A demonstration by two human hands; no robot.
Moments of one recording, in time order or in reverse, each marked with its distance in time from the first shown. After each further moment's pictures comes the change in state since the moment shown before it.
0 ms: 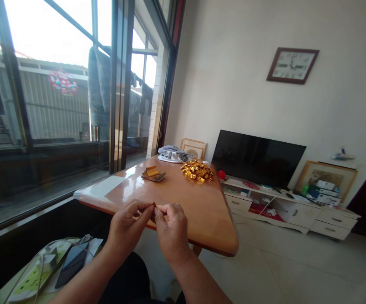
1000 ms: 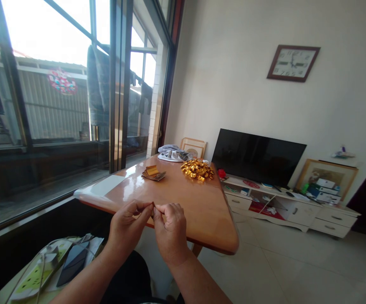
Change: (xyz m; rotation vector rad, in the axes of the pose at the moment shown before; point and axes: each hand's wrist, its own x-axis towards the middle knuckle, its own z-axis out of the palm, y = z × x) left_hand -0.001 -0.006 0.004 0.047 0.032 -0.020; right_hand -0.002 0.003 0.004 -0.124 0.046 -0.126
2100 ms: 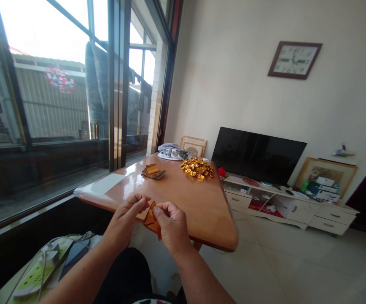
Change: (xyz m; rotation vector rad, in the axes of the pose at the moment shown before) left_hand 0.011 0.006 -0.010 -0.501 -0.150 -0.281; right_hand -0.002 0.007 0.007 0.725 -0.157 0.613
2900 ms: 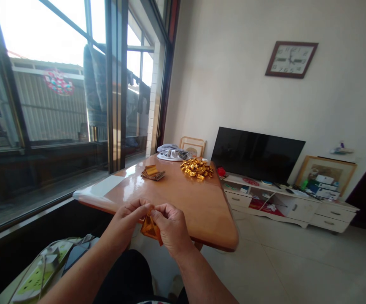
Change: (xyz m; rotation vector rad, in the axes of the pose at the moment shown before) left_hand -0.001 0.000 0.001 -0.153 -0.174 -0.154; right_hand -0.002 -0.006 0.000 0.077 -0.072 0.064
